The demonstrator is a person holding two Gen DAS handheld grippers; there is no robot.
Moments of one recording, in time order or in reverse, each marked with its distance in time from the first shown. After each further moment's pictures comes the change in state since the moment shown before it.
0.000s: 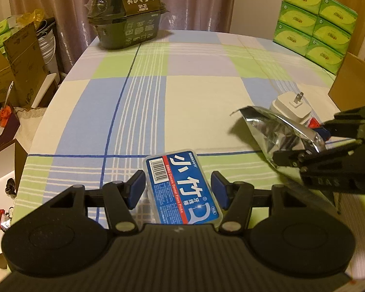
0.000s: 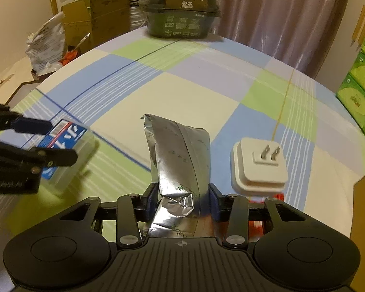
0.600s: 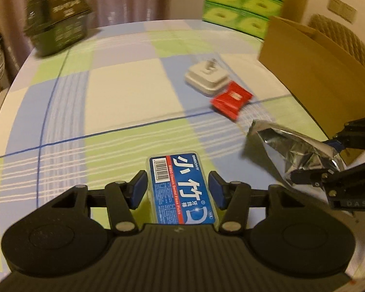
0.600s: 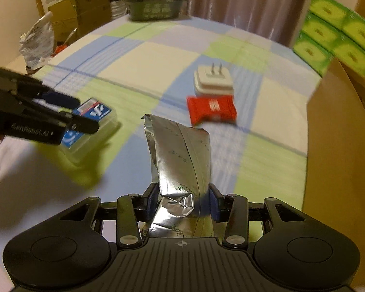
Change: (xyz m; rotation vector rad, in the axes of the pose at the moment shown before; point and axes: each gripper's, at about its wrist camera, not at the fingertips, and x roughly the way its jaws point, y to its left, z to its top) left arm -0.033 -0.069 -0.031 0.192 0.042 -0.205; right arm -0.097 -0.006 -0.102 0.110 0.059 -0.053
